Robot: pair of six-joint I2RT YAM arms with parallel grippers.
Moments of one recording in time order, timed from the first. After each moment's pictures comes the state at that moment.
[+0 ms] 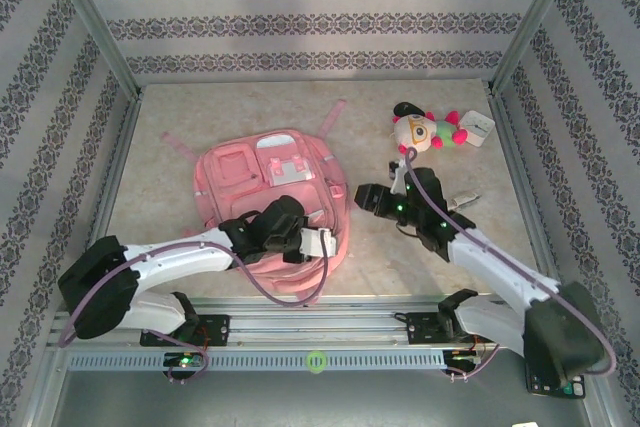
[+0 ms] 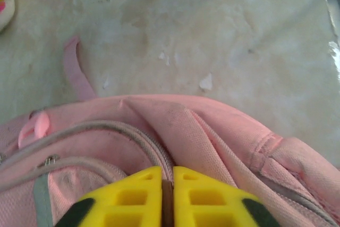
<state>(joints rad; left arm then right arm) -0.90 1.34 0.71 -0.10 0.17 0.75 0.46 1.04 0.52 -0.02 -0.34 0.77</state>
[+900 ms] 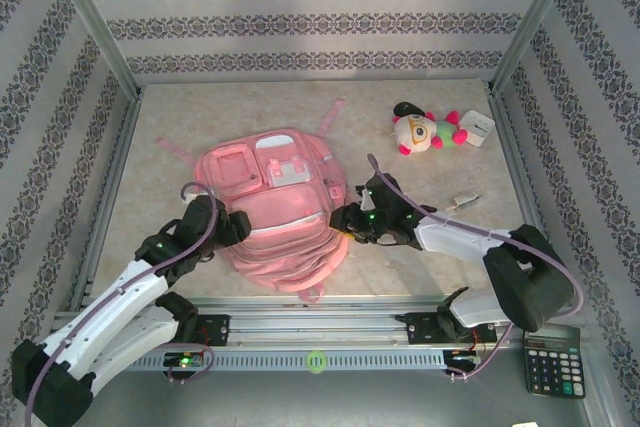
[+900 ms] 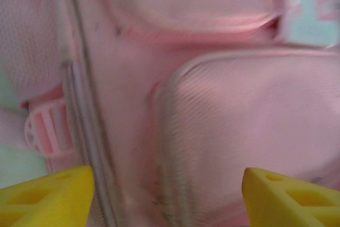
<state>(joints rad) -0.49 0.77 0.54 -0.64 -0.14 -0.79 0.61 1.40 0.60 -0.03 -0.51 1.00</state>
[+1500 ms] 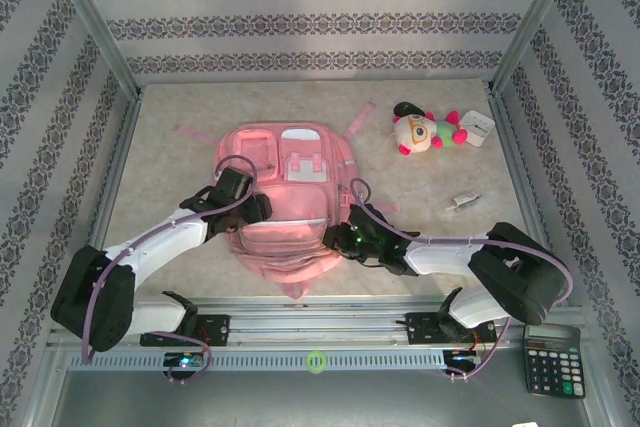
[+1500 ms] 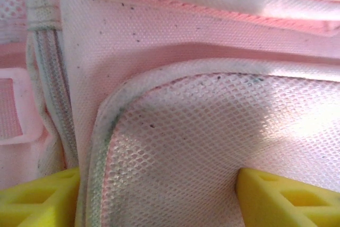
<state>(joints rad) -0.44 1.29 0.70 -0.39 -0.04 -0.66 0.84 1.43 0.43 0.29 -0.19 1.21</state>
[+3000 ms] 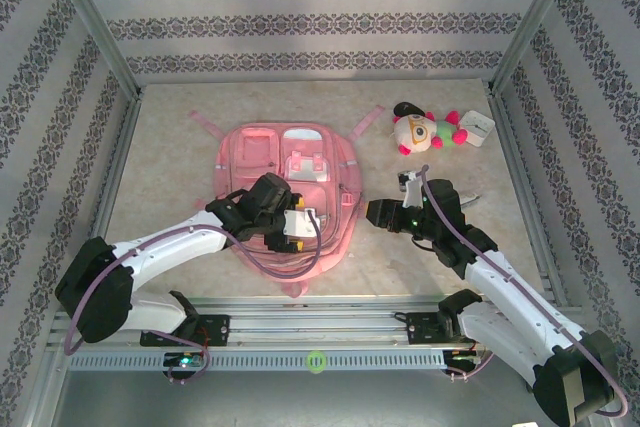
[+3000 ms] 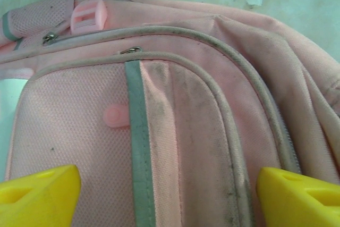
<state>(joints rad) -0.73 1.33 0.80 -0.38 0.16 0.89 0.41 0.83 0.49 -0.23 -0.41 0.59</state>
